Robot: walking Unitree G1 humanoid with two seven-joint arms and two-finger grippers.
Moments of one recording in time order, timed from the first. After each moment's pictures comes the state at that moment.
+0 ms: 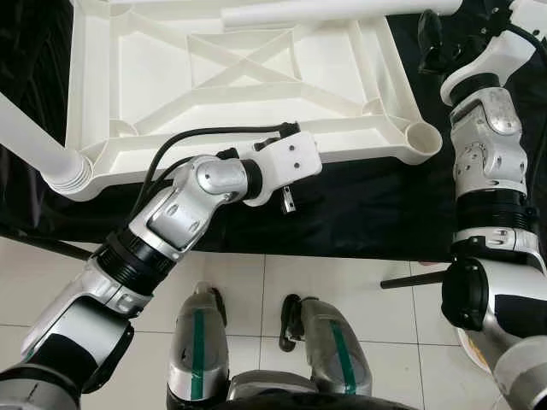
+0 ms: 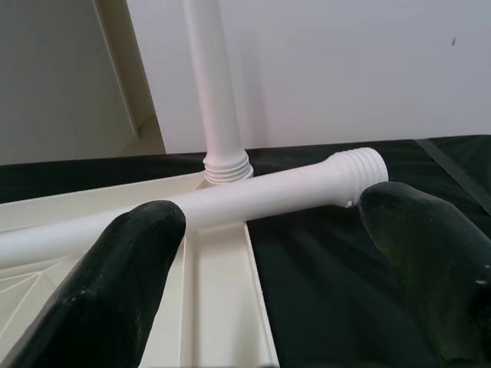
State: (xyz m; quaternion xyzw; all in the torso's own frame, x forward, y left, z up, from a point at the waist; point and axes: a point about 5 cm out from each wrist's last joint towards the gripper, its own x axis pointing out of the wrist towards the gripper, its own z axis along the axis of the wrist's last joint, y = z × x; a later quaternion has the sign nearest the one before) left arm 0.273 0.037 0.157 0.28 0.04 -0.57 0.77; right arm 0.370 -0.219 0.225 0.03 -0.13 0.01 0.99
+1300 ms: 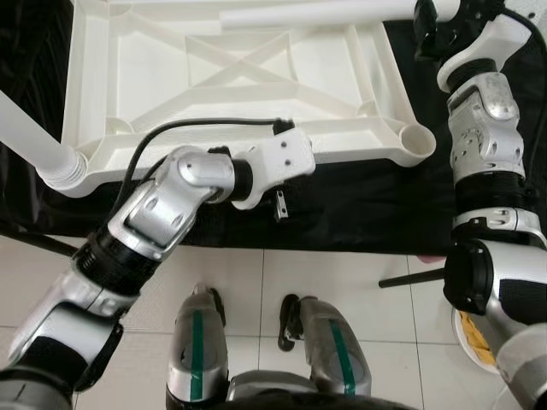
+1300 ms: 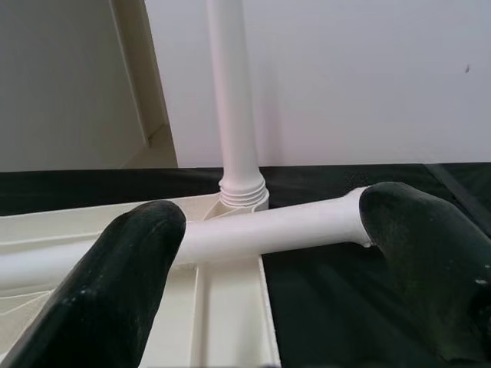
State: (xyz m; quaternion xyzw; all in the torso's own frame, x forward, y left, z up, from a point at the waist) left arm 0.276 0.046 0.181 0.25 0.07 -0.61 0.75; right arm 0.381 -0.212 0.235 0.02 -0.15 0.03 0.99
